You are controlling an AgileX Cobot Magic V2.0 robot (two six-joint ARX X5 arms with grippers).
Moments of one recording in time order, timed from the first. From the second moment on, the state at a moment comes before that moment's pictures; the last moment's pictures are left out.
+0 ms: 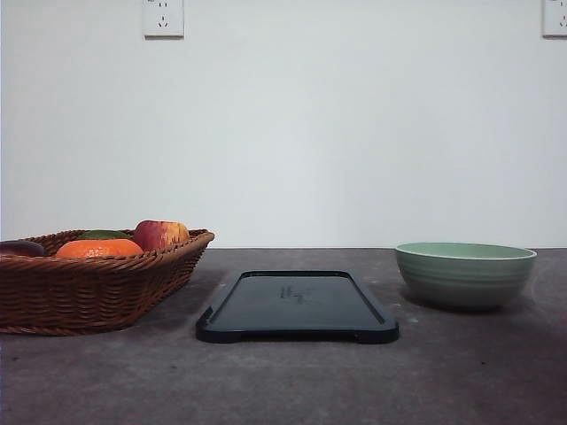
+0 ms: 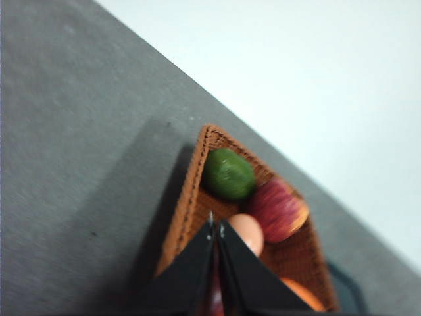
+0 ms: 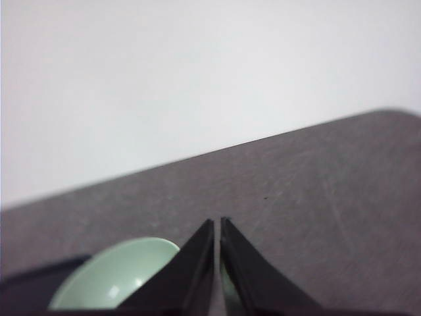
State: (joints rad) left_arx 0.02 0.00 0.03 -0.11 0.03 -0.72; right_arx -0.02 0.00 0.02 0.07 0.01 0.32
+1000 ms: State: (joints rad) left_arx 0.02 0.30 0.52 -0.02 0.03 -0.60; right_arx -0.02 0.32 0.48 0.07 -0.21 0.37
